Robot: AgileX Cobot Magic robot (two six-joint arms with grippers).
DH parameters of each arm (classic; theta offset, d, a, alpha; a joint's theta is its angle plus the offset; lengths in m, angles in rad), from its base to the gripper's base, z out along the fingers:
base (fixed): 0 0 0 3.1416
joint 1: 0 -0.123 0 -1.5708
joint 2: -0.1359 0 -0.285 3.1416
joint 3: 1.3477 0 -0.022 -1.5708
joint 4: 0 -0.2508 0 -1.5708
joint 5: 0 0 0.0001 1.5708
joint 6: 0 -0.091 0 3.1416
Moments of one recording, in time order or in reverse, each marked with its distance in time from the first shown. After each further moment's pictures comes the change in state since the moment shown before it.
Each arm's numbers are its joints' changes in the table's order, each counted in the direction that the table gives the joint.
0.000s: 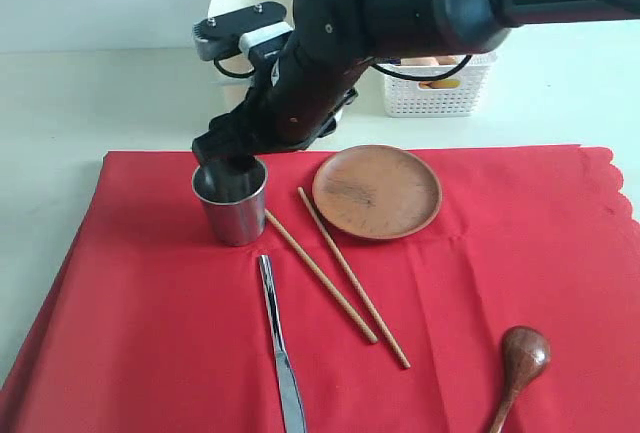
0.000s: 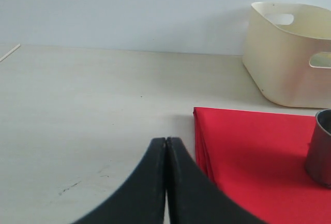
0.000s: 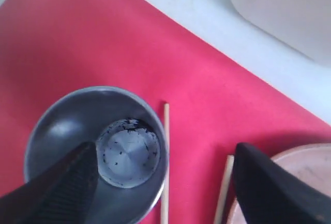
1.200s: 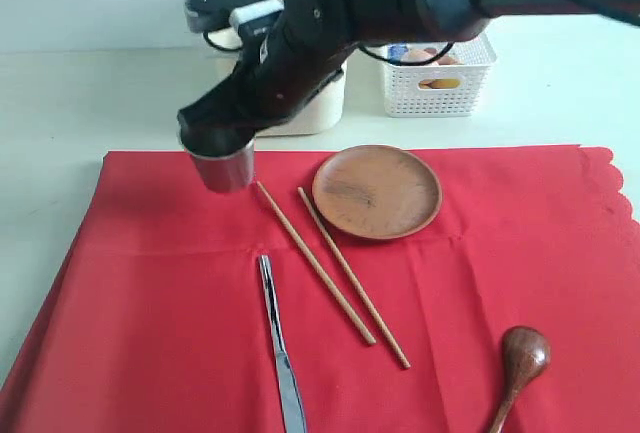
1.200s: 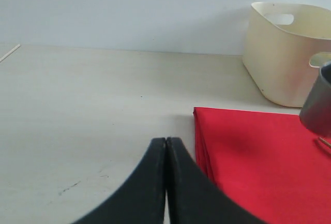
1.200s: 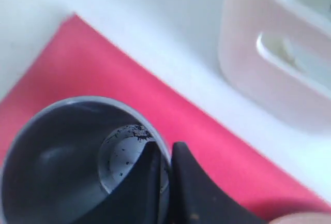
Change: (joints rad) left arm 0.000 0.000 0.000 0.000 0.000 0.000; right arm 0.007 -0.013 -0.074 0.005 0.071 -0.007
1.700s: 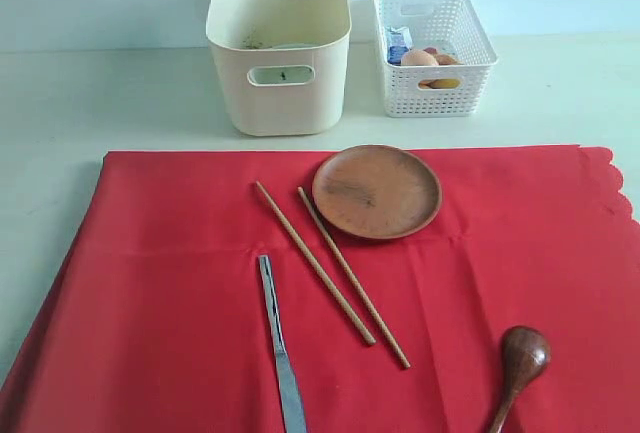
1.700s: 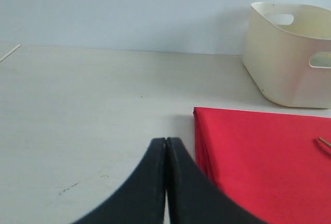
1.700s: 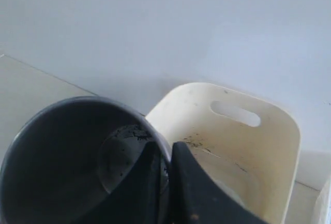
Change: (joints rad) left arm 0.000 0.000 0.000 0.000 0.000 0.000; right arm 0.171 0.106 -0.011 0.174 0.432 -0.080
